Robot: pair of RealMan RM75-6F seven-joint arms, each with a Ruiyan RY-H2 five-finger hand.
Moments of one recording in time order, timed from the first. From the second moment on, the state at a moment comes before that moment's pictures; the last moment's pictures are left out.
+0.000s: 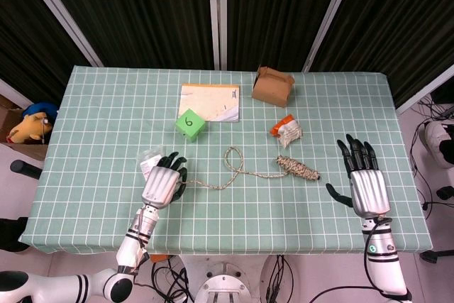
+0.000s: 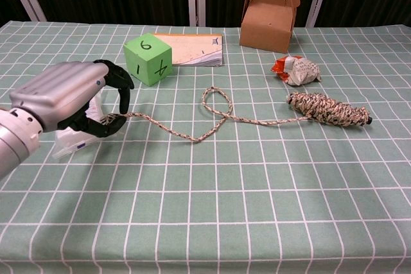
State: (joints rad) left arm -0.47 -1.79 -0.11 -1.54 1.29 1.27 0.60; right arm 0.21 -1.37 0.14 -1.79 -1.45 1.44 -0.37
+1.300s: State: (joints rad) left arm -0.47 -1.77 -0.11 -1.55 1.28 1.25 0.57; right arm 0.47 -1.71 0.26 -1.60 -0.77 1.25 -0.61
